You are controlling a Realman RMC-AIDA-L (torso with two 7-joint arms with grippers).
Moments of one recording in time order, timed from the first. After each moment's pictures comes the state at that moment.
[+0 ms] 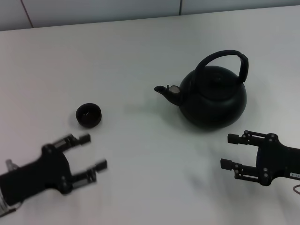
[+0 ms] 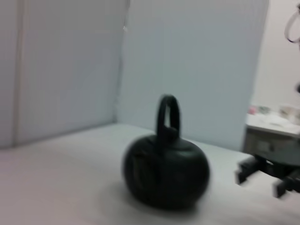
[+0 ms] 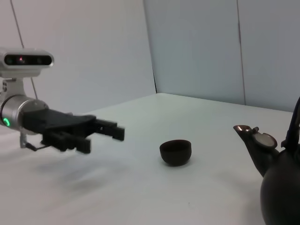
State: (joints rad) left arm -0.32 -2.07 0.77 0.32 1.76 1.60 -0.81; right arm 0.30 2.08 -0.26 -0.49 -2.28 -1.73 0.85
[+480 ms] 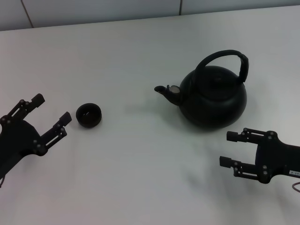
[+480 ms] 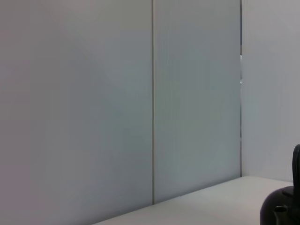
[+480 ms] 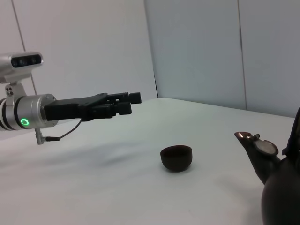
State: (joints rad) left arm -0.32 -2.07 0.53 0.16 1.62 1.54 -0.53; right arm 0.31 2.08 -0.26 -0.49 -2.27 -1.74 0.85
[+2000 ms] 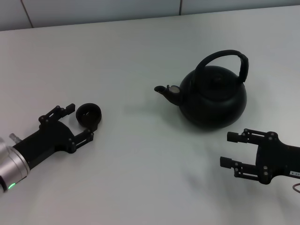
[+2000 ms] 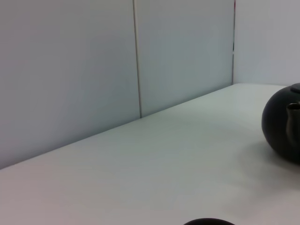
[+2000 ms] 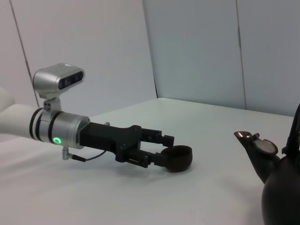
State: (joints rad) left arm -0.48 -2.08 0.64 0.08 1.63 1.19 -0.49; right arm 0.30 2.08 -0.26 -0.49 -2.27 -1.74 0.86
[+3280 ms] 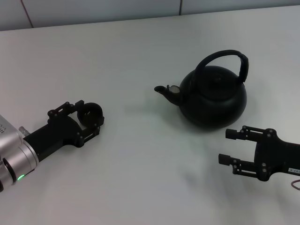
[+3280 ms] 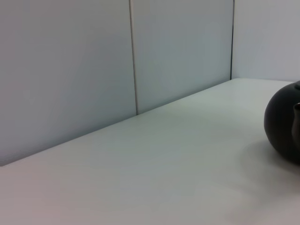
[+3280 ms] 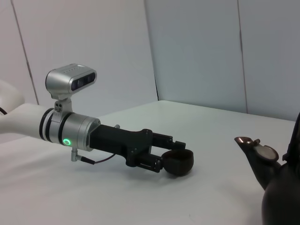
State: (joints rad) left arm -0.54 -2.08 0.63 0.04 1.63 1.13 -0.49; right arm 0.31 2.08 -0.26 -0.49 -2.27 -1.74 0.86
